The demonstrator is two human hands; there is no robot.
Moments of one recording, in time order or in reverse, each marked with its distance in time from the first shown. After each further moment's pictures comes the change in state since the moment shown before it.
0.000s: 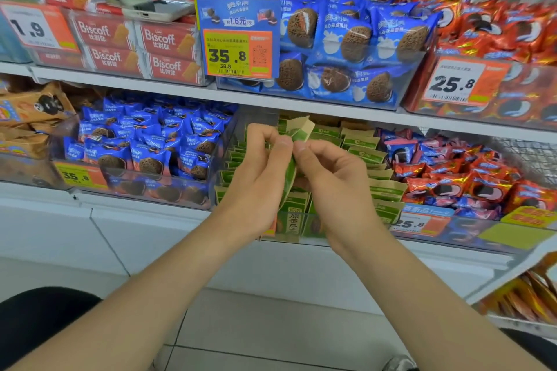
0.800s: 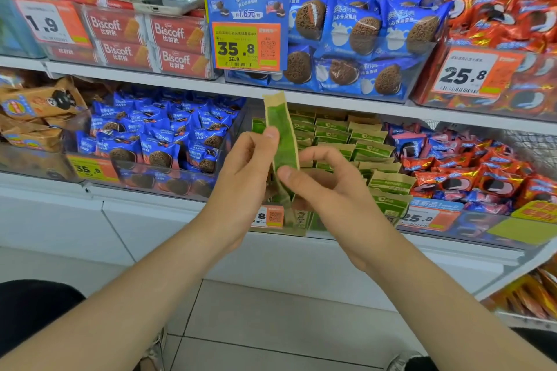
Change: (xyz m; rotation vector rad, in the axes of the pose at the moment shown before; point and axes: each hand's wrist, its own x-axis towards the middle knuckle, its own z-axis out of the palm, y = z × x) left_hand -0.010 -0.013 -0.015 -0.387 0.023 -0.149; right_hand -0.025 -0.006 -0.008 -0.104 -0.217 0.169
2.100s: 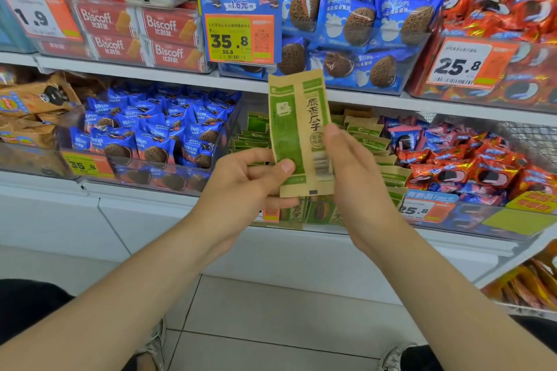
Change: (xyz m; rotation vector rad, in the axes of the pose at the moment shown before) left_hand -0.007 -0.009 -0.005 -0.010 -0.104 -0.125; right_hand 0.007 -0.005 -0.010 0.046 0.170 -0.042
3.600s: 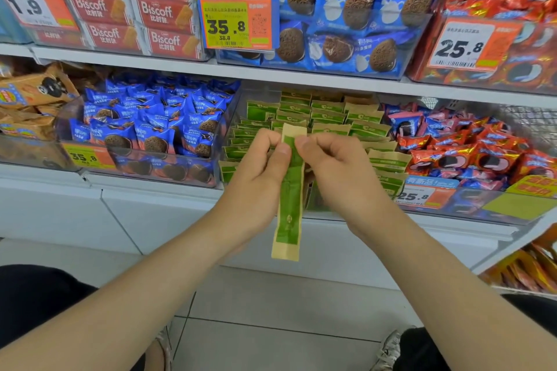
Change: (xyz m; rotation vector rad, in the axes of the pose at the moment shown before) left_hand -0.007 -0.012 0.014 0.286 -0.021 0.184; right_hand 0.005 0.012 0.000 -0.387 -0.066 -0.139
